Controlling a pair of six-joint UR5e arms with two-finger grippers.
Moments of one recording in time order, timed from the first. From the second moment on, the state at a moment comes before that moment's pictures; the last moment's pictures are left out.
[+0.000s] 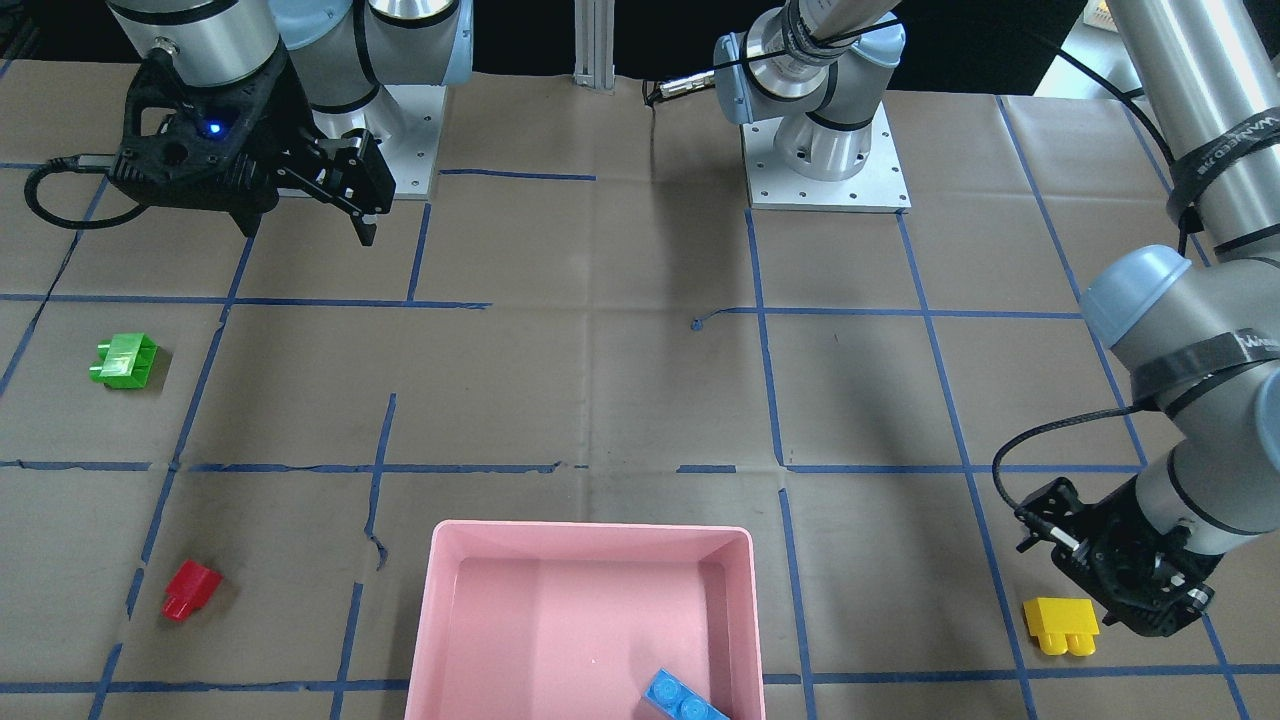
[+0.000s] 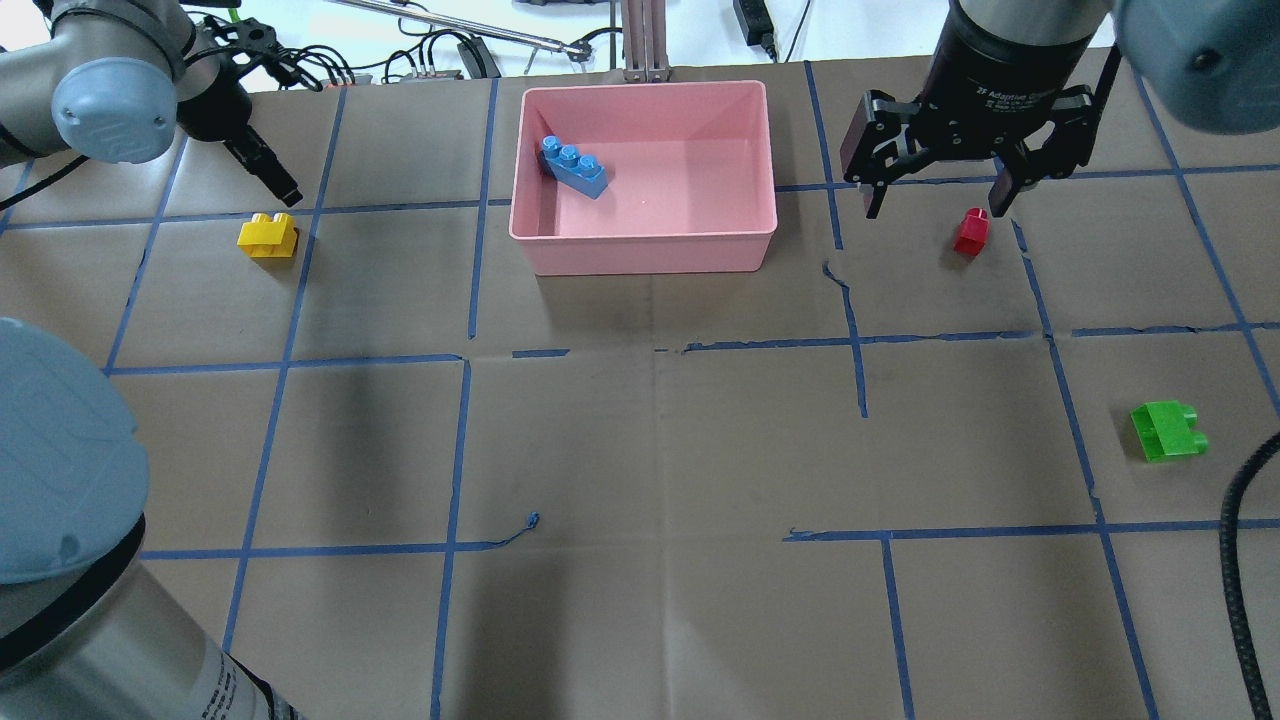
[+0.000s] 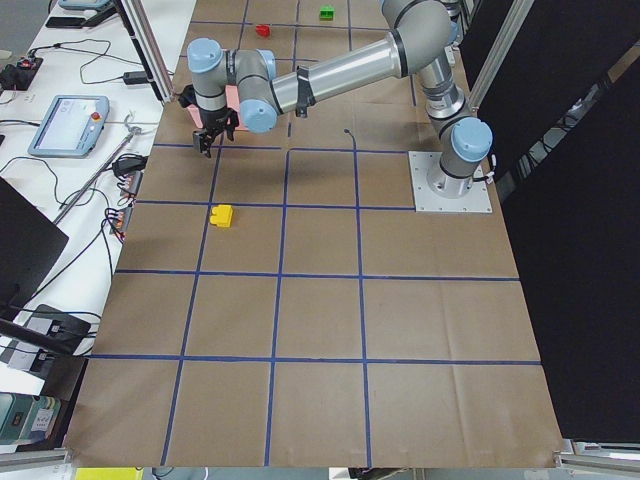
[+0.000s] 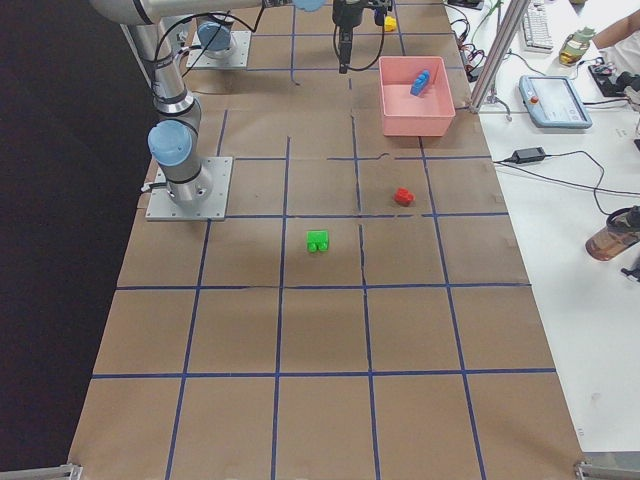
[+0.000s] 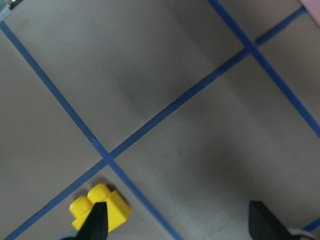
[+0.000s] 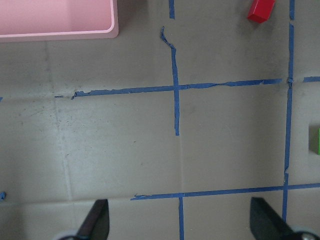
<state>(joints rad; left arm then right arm) -1.25 -2.13 -1.36 -1.12 1.57 1.26 1.63 -1.54 1.46 -1.47 -1.59 0.11</state>
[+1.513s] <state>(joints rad) -1.16 -2.31 -1.37 -0.96 1.56 1.80 1.63 -1.54 1.46 -1.47 -1.59 0.11</state>
